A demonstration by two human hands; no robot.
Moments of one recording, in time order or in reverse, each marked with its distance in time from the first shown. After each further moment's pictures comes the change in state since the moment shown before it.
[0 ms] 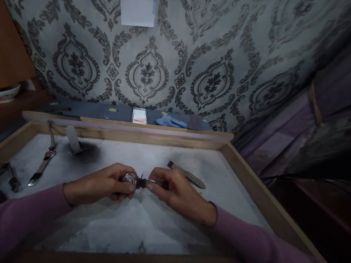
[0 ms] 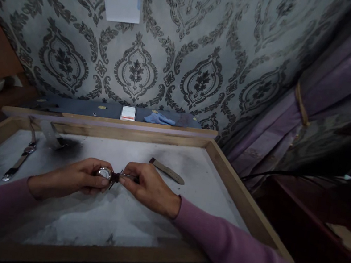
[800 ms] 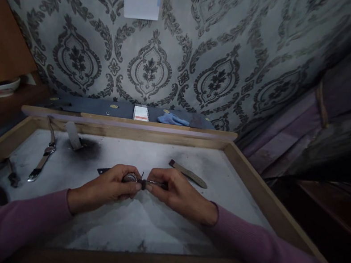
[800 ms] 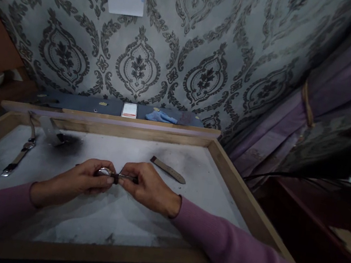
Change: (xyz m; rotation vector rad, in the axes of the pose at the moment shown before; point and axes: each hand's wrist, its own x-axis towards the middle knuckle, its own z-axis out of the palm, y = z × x) left_hand 0.002 -0.002 0.019 -0.034 0.130 0.071; right_hand 0.004 0.005 0.004 0.065 -0.099 0.010
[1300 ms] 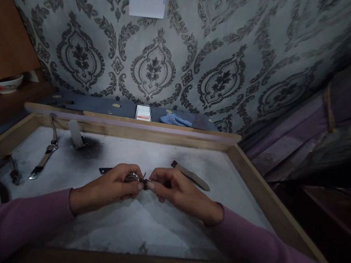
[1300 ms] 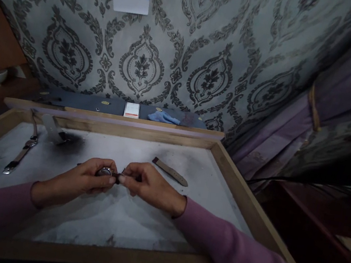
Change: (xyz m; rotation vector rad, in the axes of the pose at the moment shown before) left_hand -0.001 0.006 0.002 0.028 0.012 0.015; right_hand 0.003 -0.003 -0.004 0.223 -0.052 0.109
